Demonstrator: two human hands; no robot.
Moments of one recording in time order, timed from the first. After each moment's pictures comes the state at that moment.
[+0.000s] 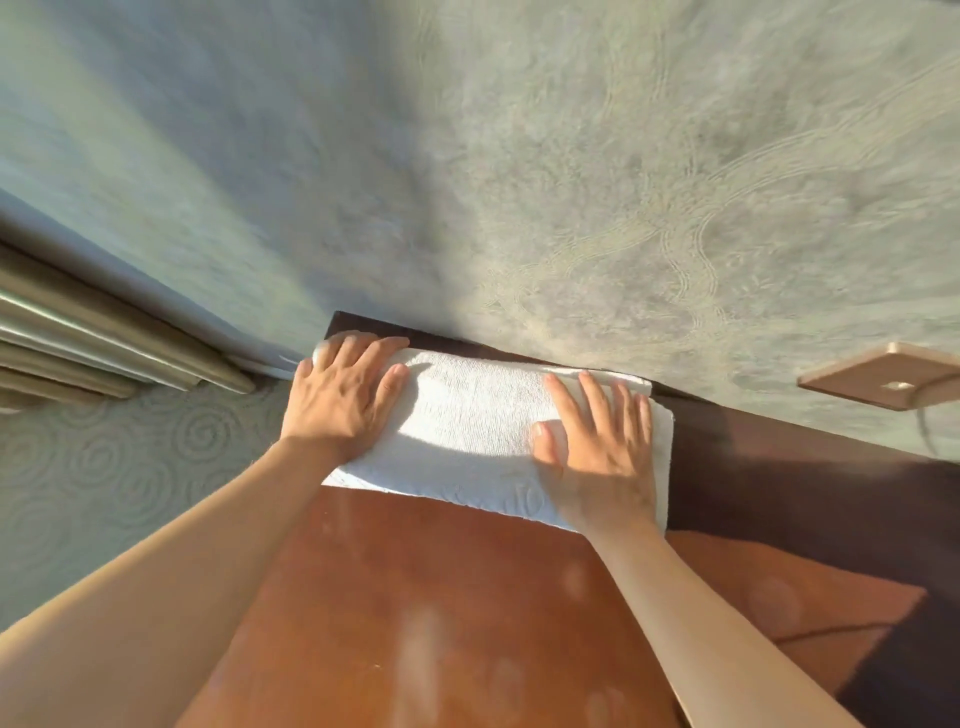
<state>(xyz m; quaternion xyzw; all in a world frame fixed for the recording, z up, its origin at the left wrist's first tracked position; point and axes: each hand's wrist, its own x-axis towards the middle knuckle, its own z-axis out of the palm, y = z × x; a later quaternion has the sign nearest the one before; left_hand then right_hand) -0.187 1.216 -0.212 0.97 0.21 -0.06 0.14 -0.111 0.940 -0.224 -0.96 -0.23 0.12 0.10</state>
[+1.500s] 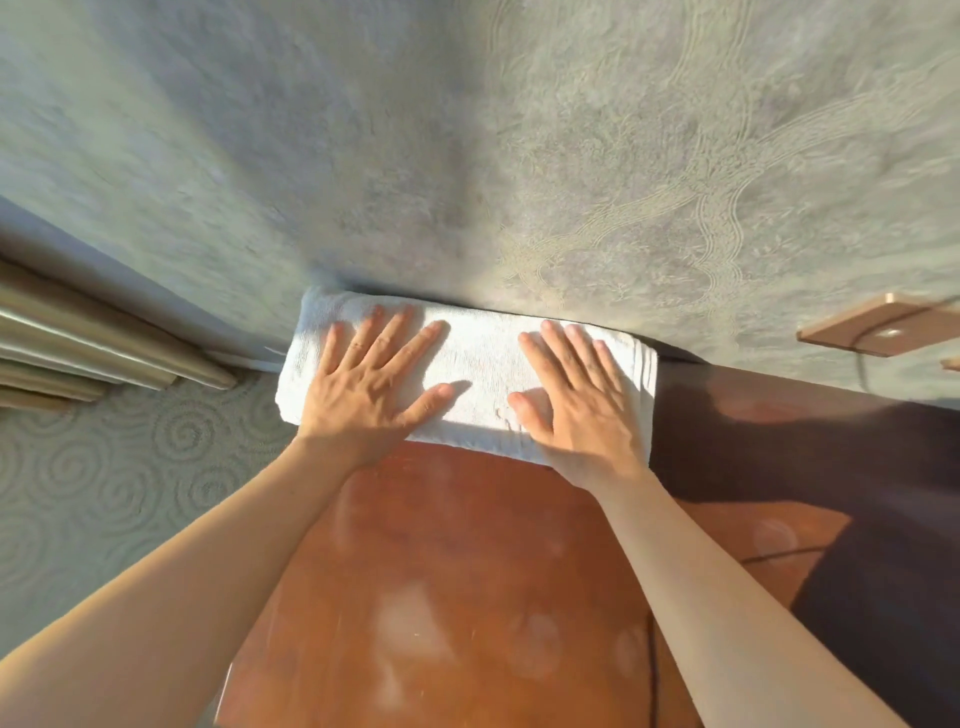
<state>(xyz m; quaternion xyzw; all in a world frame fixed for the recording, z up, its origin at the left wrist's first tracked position) -0.200 1.222 -0.215 0.98 0.11 -0.10 0.14 -0.111 0.972 -0.225 -0.94 -0.32 0.09 0.06</state>
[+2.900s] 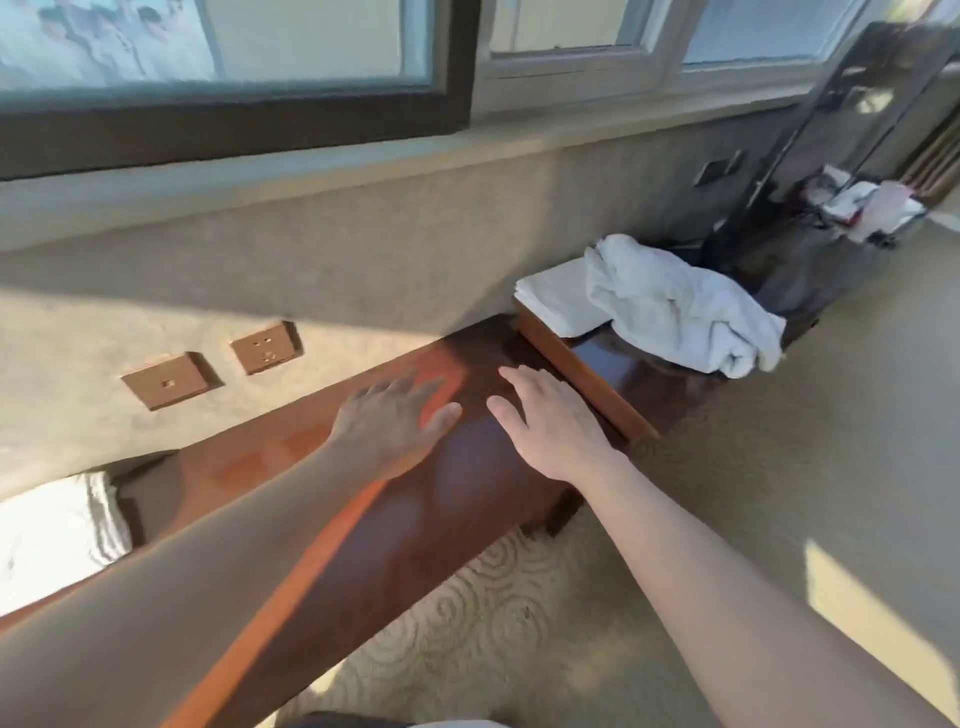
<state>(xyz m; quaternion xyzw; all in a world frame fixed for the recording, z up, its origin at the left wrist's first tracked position) -0.237 0.605 0.050 0.95 -0.28 -0.11 0.08 -0.316 0.398 0.058 -0.98 0.07 0.03 0.16</state>
